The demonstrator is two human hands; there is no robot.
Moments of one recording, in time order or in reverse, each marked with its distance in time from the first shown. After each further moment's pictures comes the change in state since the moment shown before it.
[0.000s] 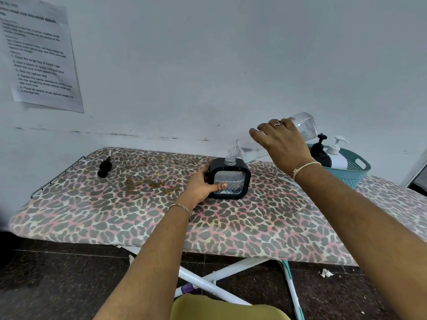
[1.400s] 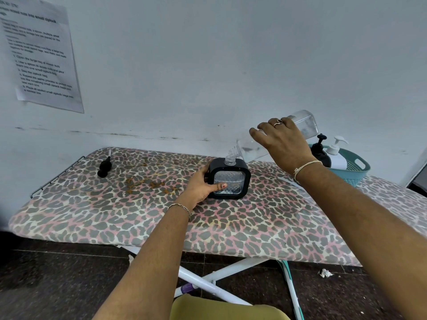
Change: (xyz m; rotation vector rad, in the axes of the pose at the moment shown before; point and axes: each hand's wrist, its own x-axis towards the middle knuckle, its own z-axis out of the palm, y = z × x) left_hand 0.002 -0.001 0.000 0.035 0.000 -0.003; right_hand 0.001 0.003 0.000 -0.049 -0.032 -0.029
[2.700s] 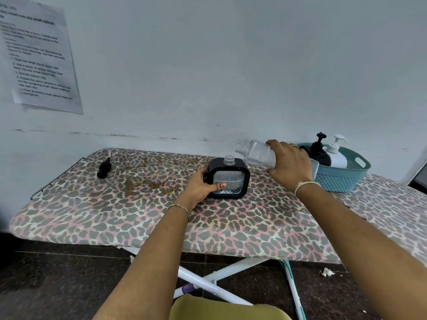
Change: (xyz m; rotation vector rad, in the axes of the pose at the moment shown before) left_hand 0.002 -0.004 0.000 -0.128 -0.032 0.039; right_hand -0.037 -0.020 0.034 0.514 -0.117 0.452
